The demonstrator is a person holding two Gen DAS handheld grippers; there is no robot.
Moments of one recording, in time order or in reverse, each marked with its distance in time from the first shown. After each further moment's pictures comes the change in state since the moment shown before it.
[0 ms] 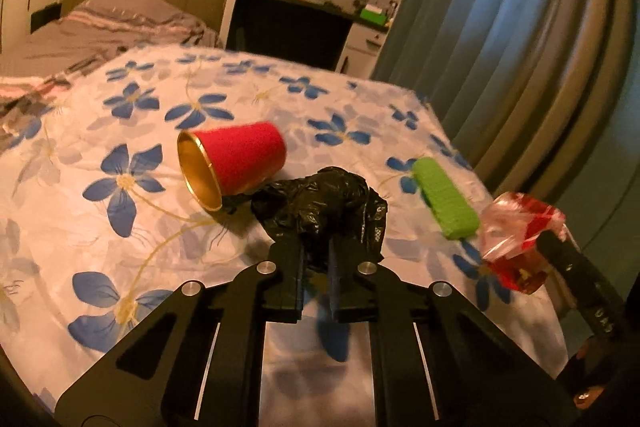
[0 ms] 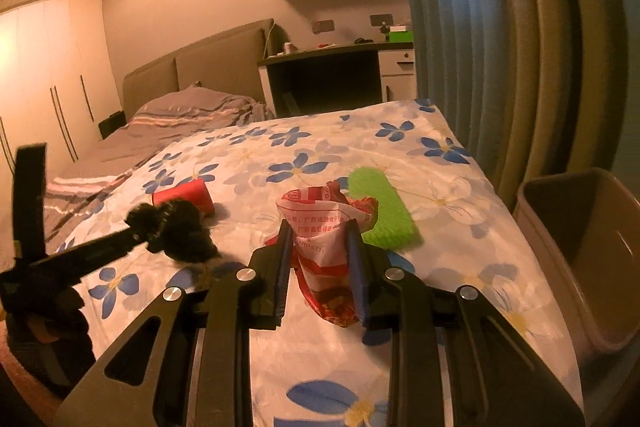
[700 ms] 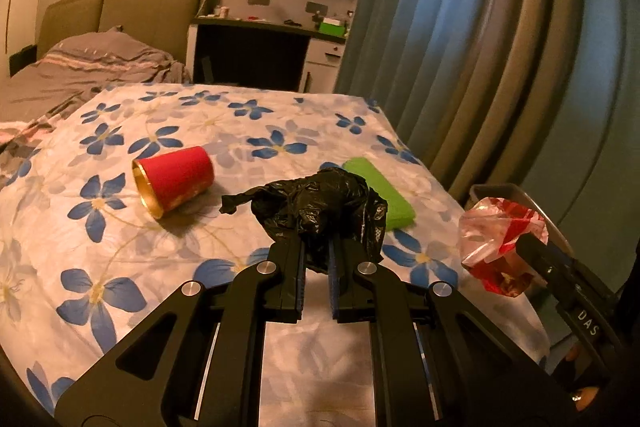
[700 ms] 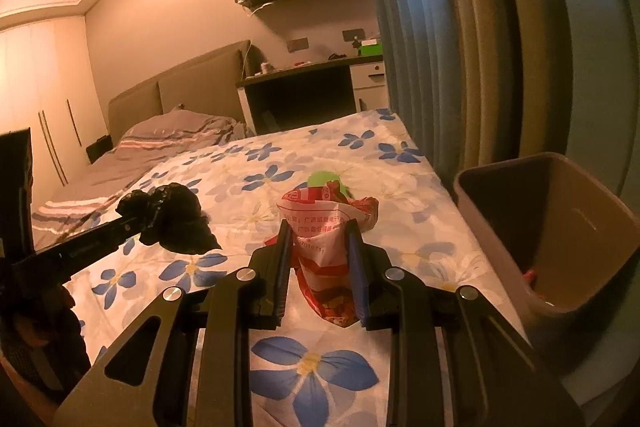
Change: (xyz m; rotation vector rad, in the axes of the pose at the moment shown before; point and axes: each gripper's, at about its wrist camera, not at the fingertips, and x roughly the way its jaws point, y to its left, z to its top) left arm -0.034 -0.074 -0.013 0.121 -0.050 -0.056; right arm -0.058 -0.036 -0.015 0.060 -0.066 -0.057
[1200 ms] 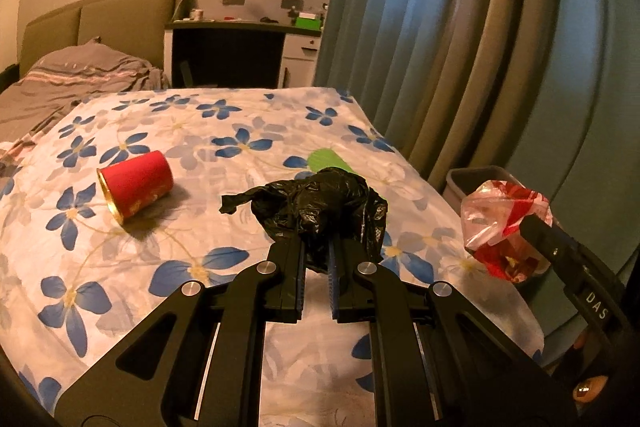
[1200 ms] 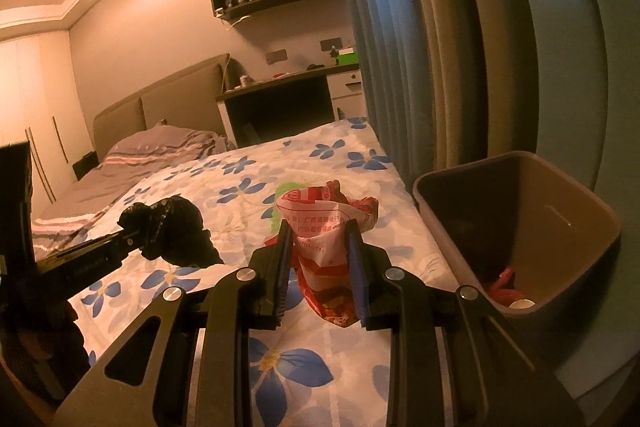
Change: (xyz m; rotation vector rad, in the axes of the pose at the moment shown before) left arm 0.012 -0.039 -0.005 0.072 0.021 -0.037; right arm -0.016 -0.027 0.000 0.044 -0.038 -0.057
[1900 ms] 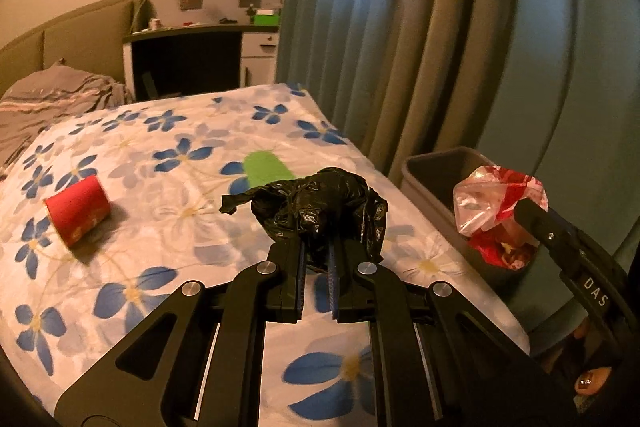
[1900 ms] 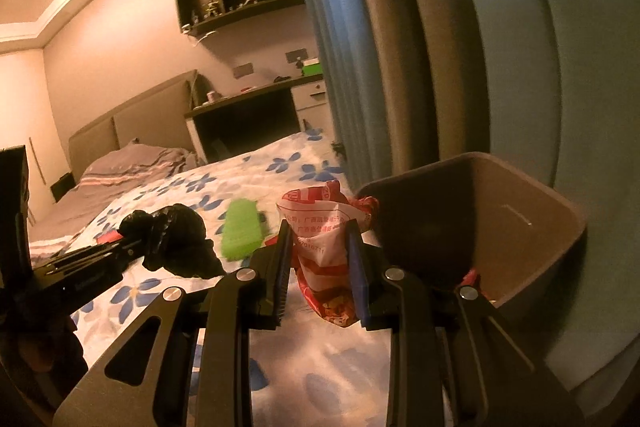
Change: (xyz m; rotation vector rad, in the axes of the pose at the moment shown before) left arm 0.029 -0.064 0.005 0.112 0.023 -0.082; right arm -0.014 -0.051 0.004 0.064 -0.043 -0.100
